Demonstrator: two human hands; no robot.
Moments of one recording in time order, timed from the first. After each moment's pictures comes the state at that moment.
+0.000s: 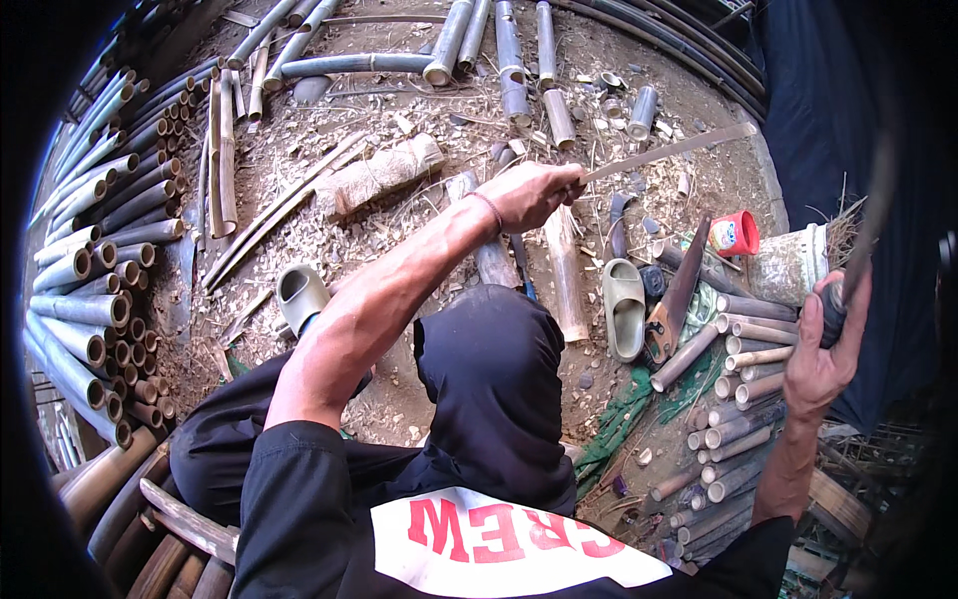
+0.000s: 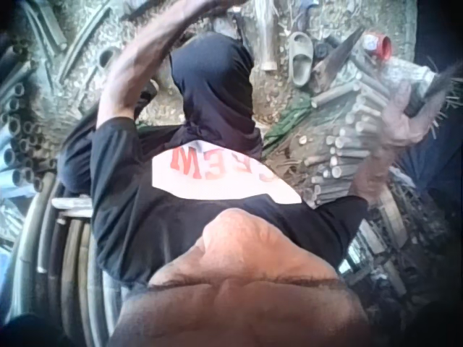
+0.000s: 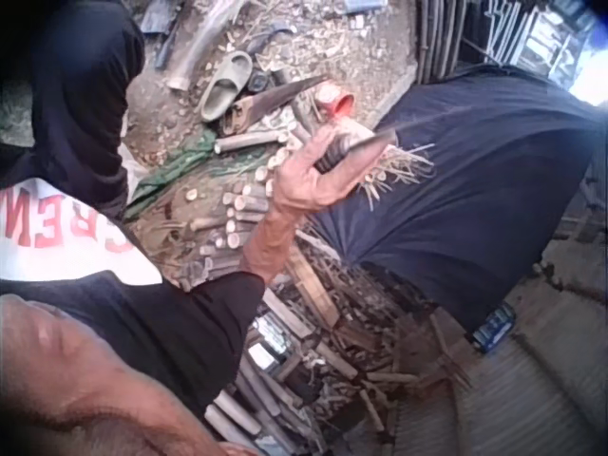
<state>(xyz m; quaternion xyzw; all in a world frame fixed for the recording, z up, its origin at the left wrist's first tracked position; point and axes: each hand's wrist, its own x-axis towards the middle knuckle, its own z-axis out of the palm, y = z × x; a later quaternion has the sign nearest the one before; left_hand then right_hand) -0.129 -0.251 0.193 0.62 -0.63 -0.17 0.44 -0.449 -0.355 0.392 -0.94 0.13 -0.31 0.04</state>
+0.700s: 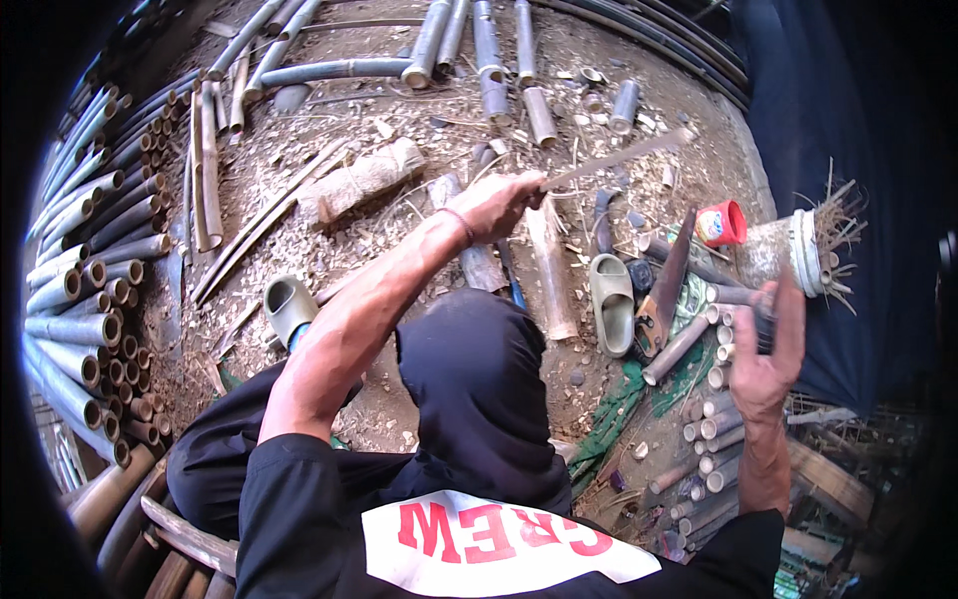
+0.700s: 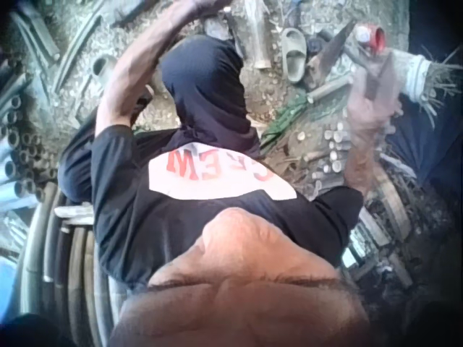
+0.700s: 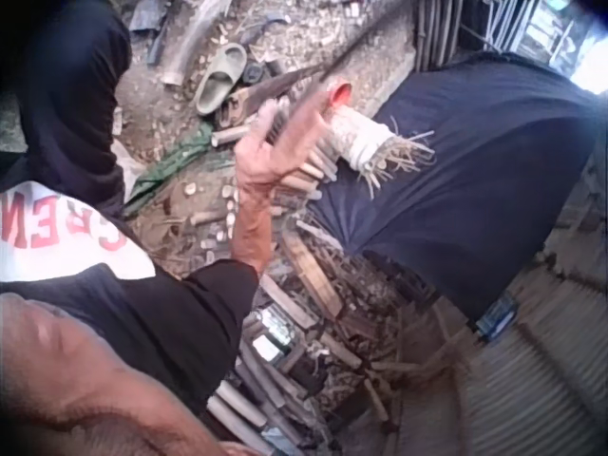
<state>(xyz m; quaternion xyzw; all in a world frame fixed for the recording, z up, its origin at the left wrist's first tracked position) -0.123 -0.240 0.162 0.65 -0.61 -0.17 0.42 -0.441 -0.326 0.353 -0.93 0.15 -0.34 0.08</state>
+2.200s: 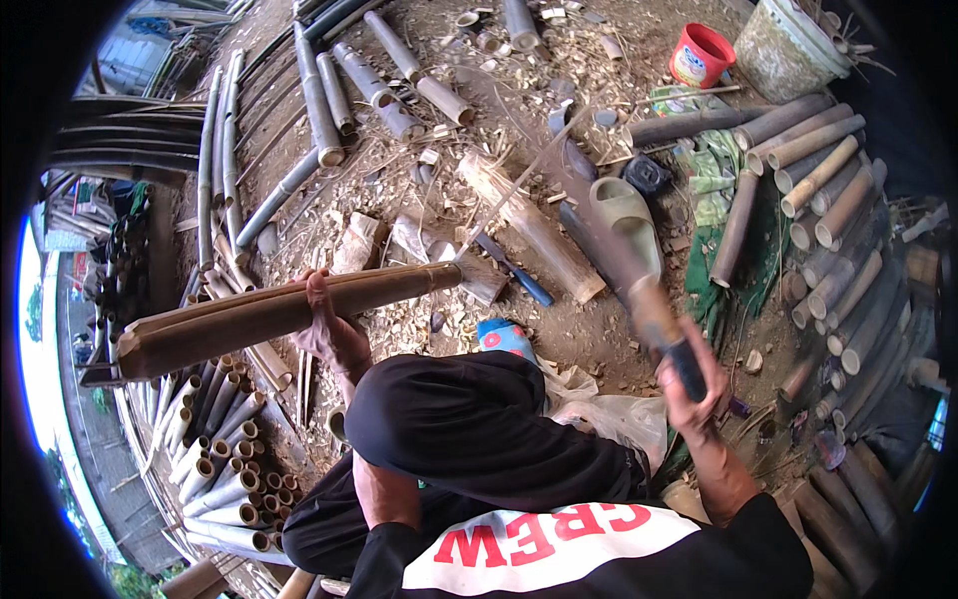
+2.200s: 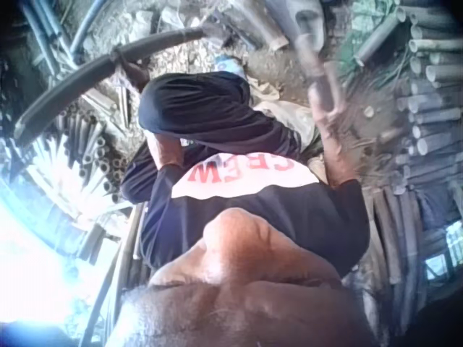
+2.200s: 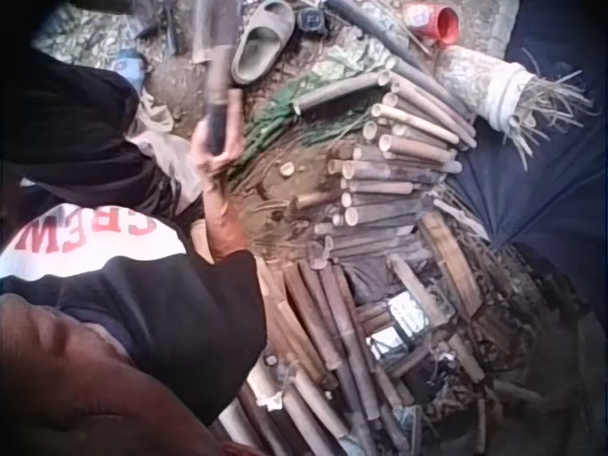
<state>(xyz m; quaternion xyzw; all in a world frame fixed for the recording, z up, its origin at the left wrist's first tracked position) -0.146 -0.193 0.176 0.62 -0.19 0.01 0.76 -0.568 -0.273 0.144 -0.69 0.39 -0.43 0.43</state>
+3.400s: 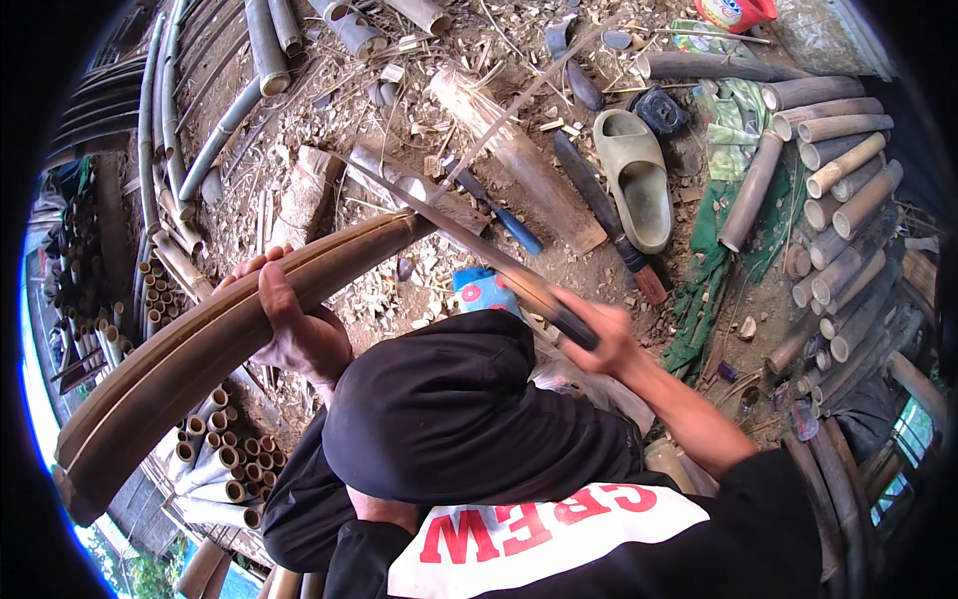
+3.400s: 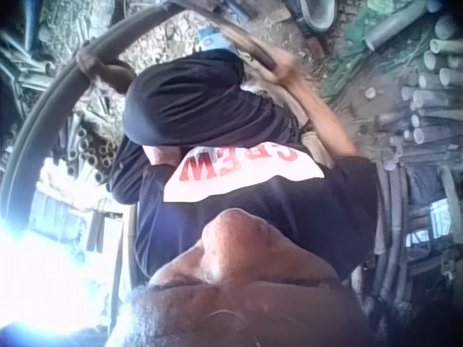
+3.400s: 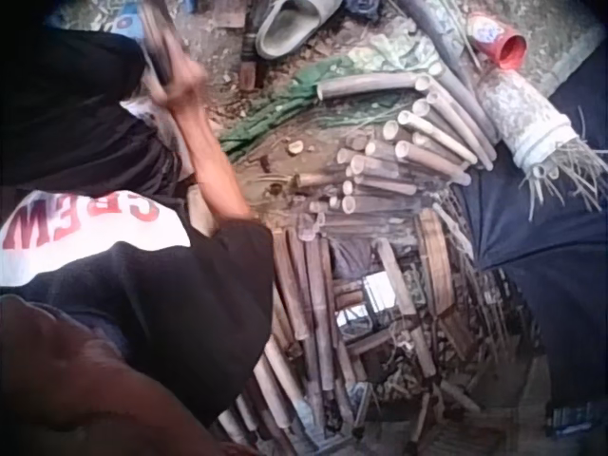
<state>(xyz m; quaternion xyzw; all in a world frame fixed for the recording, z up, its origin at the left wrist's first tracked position) -0.173 -0.219 0.168 0.60 -0.22 0.05 0.77 -0.483 -0.274 0.051 -0.80 0.28 -0.23 0.49</state>
